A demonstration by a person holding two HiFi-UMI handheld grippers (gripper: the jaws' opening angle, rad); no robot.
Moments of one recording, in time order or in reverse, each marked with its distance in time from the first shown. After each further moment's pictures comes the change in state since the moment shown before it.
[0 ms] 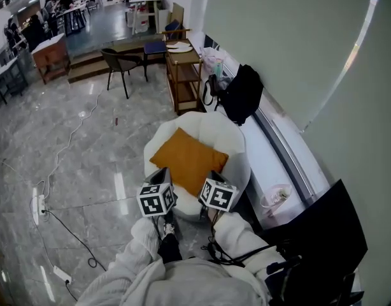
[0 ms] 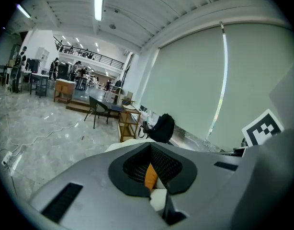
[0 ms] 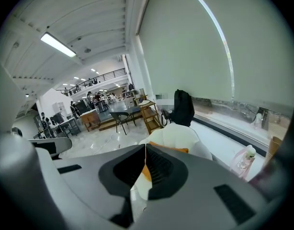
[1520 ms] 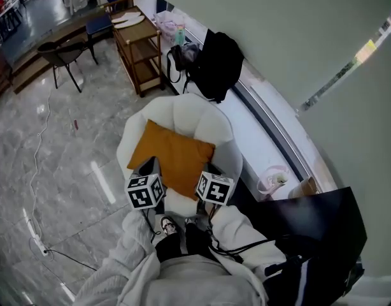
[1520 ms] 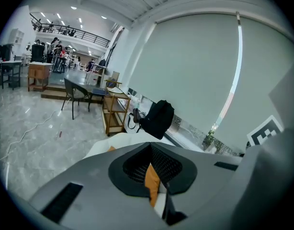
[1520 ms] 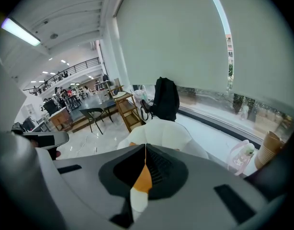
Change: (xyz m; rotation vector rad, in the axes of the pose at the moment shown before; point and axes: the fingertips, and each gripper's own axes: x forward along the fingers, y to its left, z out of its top) left arm 0.248 0.062 0.049 0.033 0.227 -0.192; right arm 0.182 -0.047 0.054 0.145 0.116 -0.276
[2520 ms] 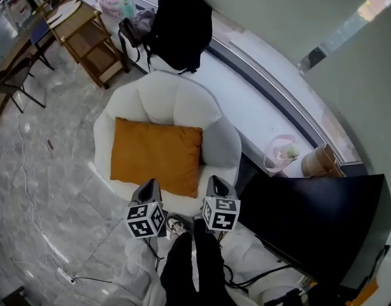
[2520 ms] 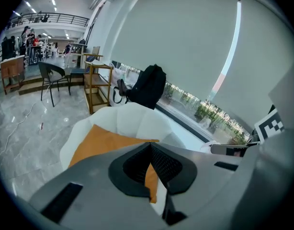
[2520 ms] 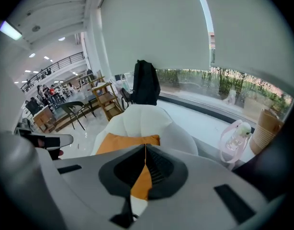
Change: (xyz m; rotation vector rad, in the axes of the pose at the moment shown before) left arm 0.130 -0.014 -0.137 0.108 0.264 -0.117; right arm 0.076 -0.110 -0.091 0.063 0.051 -0.138
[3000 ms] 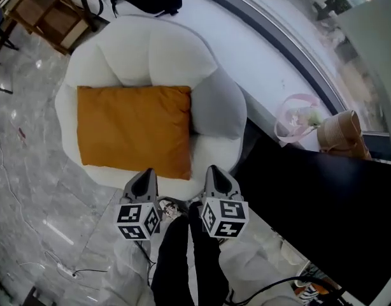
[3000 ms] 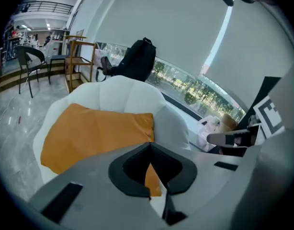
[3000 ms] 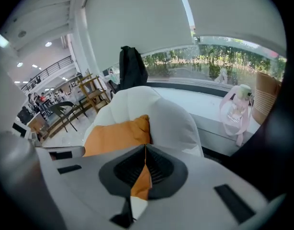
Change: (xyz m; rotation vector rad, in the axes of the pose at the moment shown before) left arm 0.101 0.006 -0.120 0.084 0.138 -0.160; right arm 0.067 -0.038 -0.100 0.121 0.049 -0.054
